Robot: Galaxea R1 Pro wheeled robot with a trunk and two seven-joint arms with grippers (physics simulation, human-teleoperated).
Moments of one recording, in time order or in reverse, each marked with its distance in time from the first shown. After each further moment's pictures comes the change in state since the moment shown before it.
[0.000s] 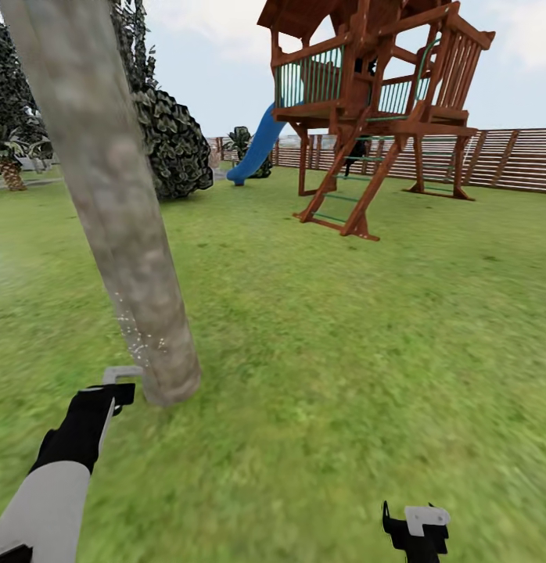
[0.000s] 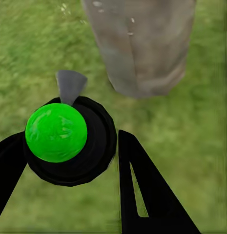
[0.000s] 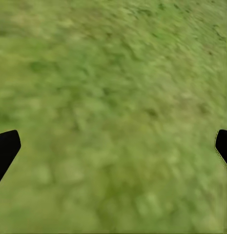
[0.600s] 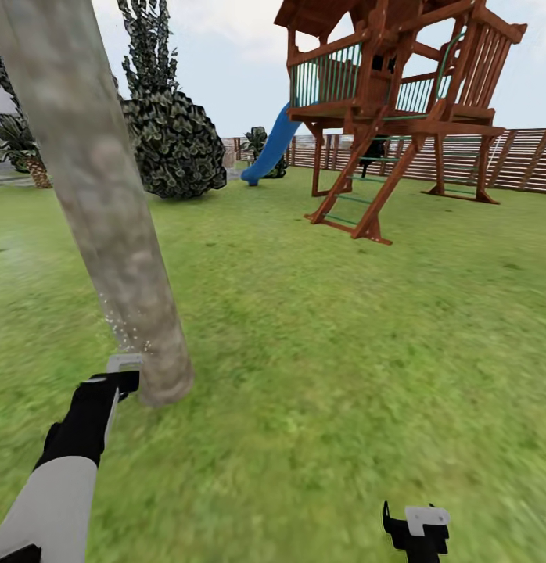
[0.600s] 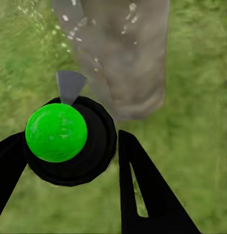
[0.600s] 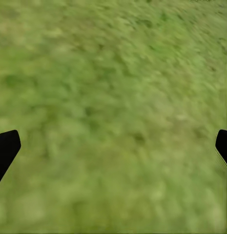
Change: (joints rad) left arm -0.010 -0.035 0.003 -0.081 0.012 -0.001 0.000; right arm 0.000 -0.002 0.000 0.000 0.000 0.000 0.000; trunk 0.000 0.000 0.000
